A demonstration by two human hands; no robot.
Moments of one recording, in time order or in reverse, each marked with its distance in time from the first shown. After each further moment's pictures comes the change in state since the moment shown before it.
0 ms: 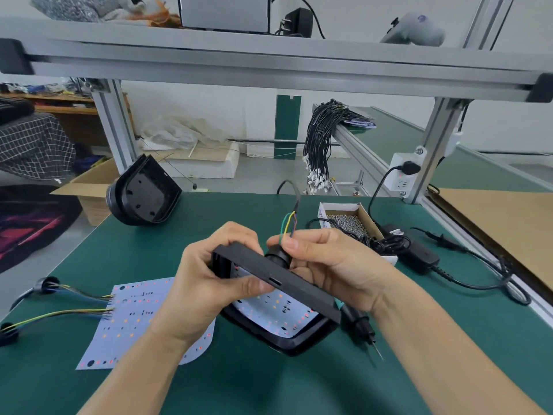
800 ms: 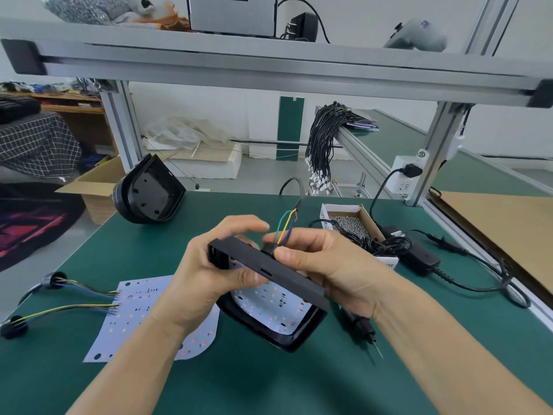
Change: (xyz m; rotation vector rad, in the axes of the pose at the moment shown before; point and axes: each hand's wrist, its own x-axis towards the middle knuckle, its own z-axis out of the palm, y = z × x) left_hand 0.002 0.000 -0.010 -0.044 -0.026 -0.093; right_hand -0.004 0.001 0.015 -0.078 0.045 -0.033
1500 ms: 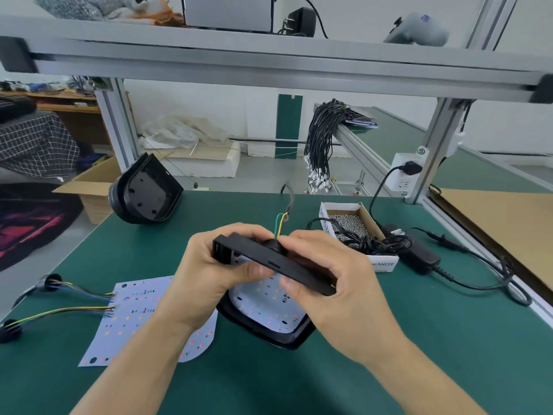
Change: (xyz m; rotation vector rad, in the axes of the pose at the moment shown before) left_hand 0.006 0.000 0.007 -0.004 0.039 -0.004; right_hand -0.028 0.022 0.018 -0.760 0.351 -0.599
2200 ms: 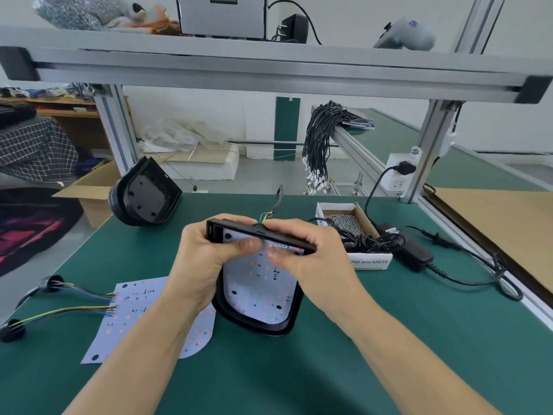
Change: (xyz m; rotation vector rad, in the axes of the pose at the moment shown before) left_hand 0.016 -0.006 -0.002 -0.064 0.254 -0.122; right_hand 0.028 0.011 0.010 0.180 0.027 0.261
